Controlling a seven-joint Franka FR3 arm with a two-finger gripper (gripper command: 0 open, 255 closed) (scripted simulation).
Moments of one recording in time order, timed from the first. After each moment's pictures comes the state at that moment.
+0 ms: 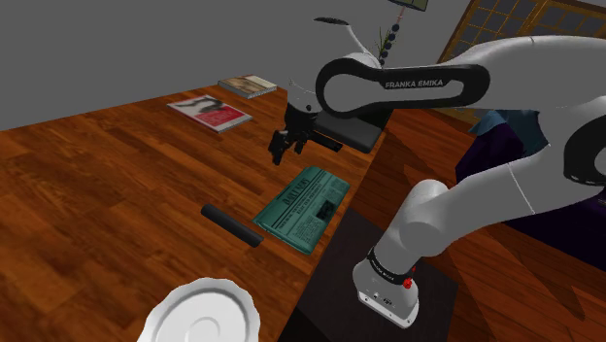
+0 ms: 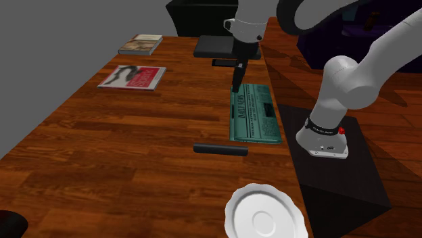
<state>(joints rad) 0.13 -0.58 0.21 -2.50 0.07 2.00 0.25</state>
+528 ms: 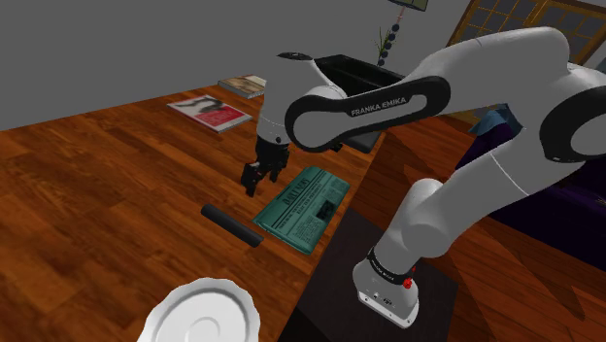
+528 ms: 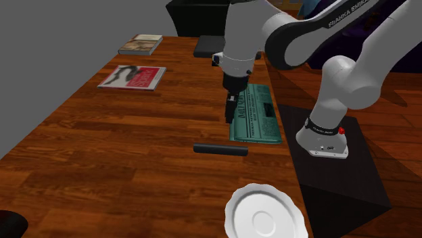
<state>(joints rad) 0.20 -0.39 0.30 -2.51 0.15 2.17 0.31</state>
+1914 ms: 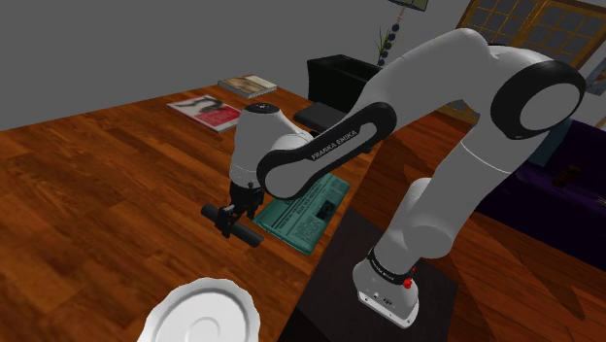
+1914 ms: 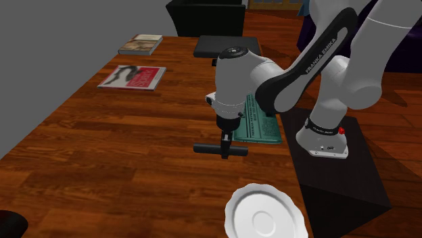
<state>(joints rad) 0.25 -0.10 0.39 -2.52 0.18 2.45 0.37</state>
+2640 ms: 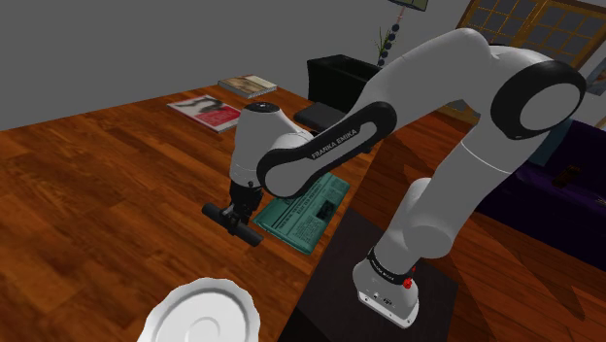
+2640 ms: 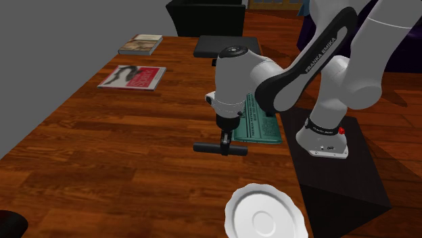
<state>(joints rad) 0.25 -0.10 0.39 -2.52 0.18 2.45 0.37</state>
